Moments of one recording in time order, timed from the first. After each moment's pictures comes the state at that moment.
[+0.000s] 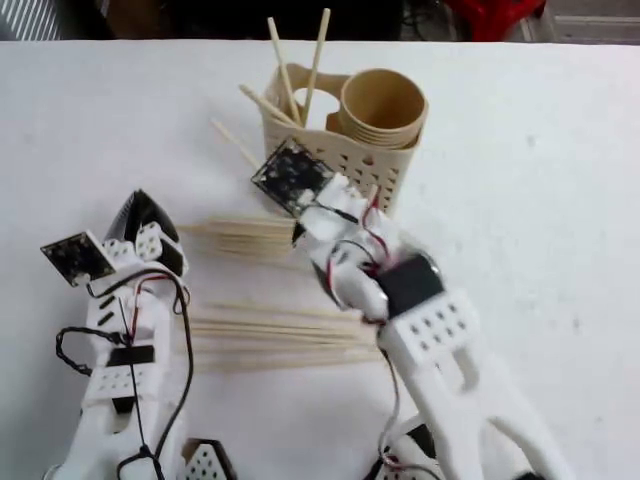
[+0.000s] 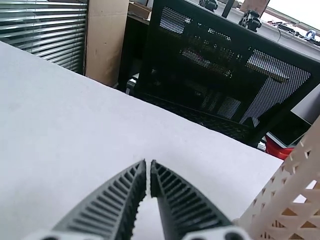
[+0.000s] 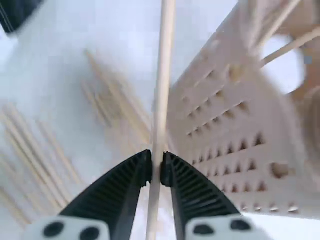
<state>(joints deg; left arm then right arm) -12.8 -49.4 93.7 -26.4 20.1 -31.8 -40.0 31.3 54.5 26.0</state>
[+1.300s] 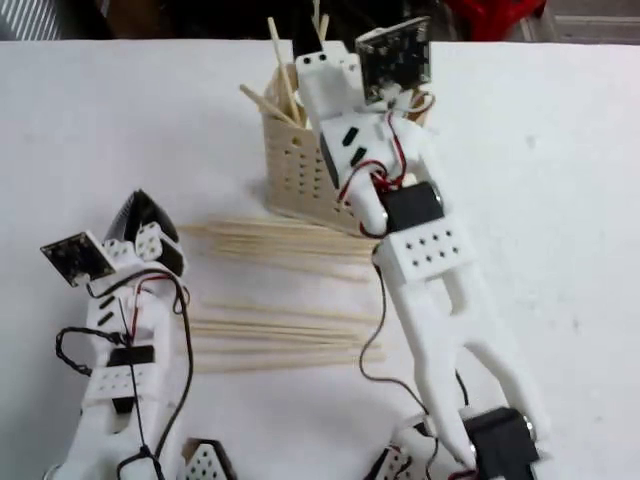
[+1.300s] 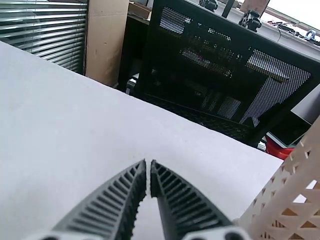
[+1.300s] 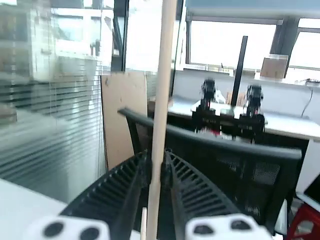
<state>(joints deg) -12.8 -49.4 93.7 -26.4 20.1 -22.8 -18.3 14.1 1.4 5.4</state>
